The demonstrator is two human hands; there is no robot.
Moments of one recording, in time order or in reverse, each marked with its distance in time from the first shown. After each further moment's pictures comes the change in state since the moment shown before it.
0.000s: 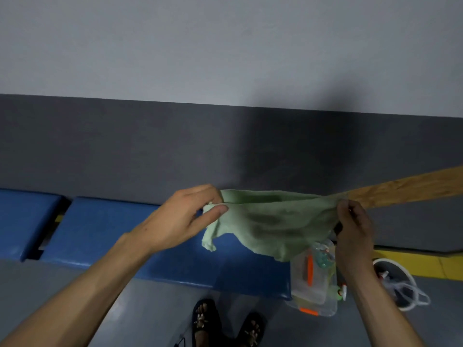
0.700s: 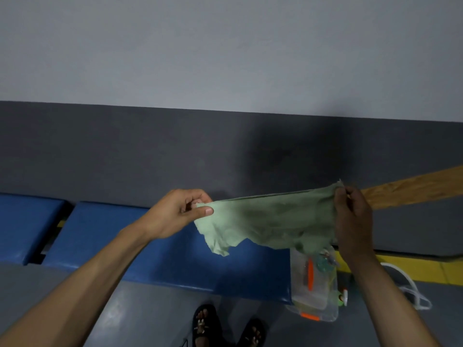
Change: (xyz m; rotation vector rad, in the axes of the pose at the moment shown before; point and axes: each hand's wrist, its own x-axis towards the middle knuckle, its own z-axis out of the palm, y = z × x) left_hand -0.010 -0.033 0.001 -0.347 -0.113 -0.326; right_hand 0.013 -0.023 0.002 -0.251 -0.040 -0.202
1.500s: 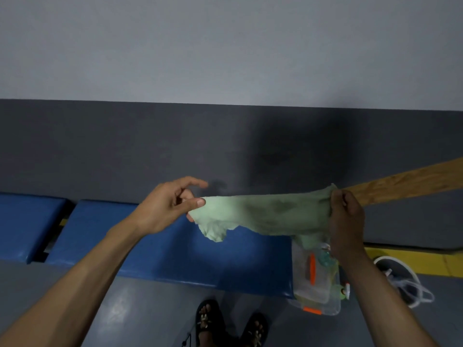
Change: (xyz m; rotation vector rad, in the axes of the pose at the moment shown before) left_hand -0.006 0.007 -0.008 0.001 0.061 -0.050; right_hand 0.000 0.040 0.010 0.075 0.063 0.131
